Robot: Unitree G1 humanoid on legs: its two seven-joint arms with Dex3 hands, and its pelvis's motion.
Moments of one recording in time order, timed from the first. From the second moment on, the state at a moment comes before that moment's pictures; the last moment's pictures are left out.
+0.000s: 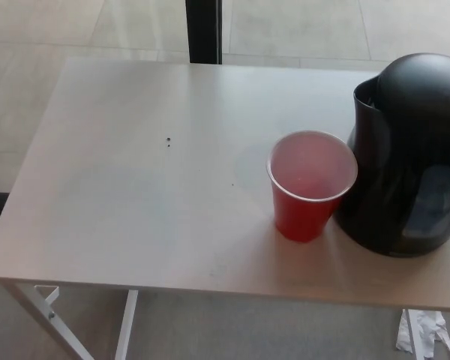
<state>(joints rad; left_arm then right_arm) 0.25 0.72 0.45 0.95 -0.14 -0.03 -0.36 0.27 -0.63 -0.53 0.80 0.09 -0.07 0.17</state>
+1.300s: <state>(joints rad) 0.25 0.72 0.49 0.93 -0.22 -0.03 -0.50 -0.22 -0.84 -0.50 -0.02 0.45 0.33 0.31</state>
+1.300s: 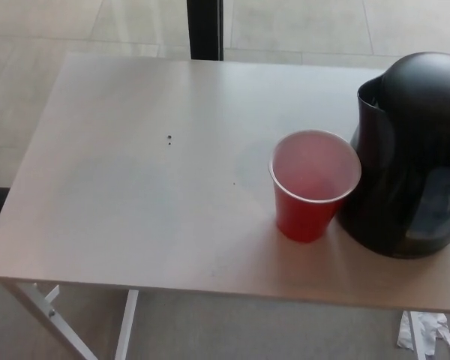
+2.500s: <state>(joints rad) 0.24 0.72 0.48 0.94 -0.22 -0.03 -0.52 -0.28 -0.84 -0.23 0.13 0.28 0.35 0.40</state>
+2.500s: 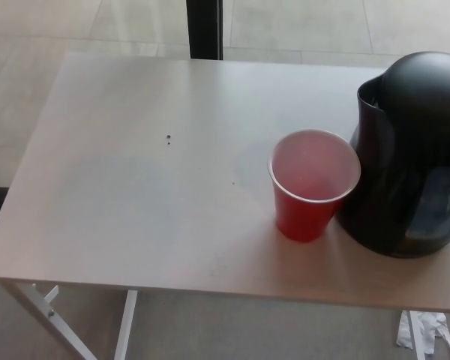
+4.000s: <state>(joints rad) 0.23 0.72 0.45 0.95 -0.23 -0.03 -0.53 -0.45 -0.68 -0.17 0.45 0.10 0.21 0.33</state>
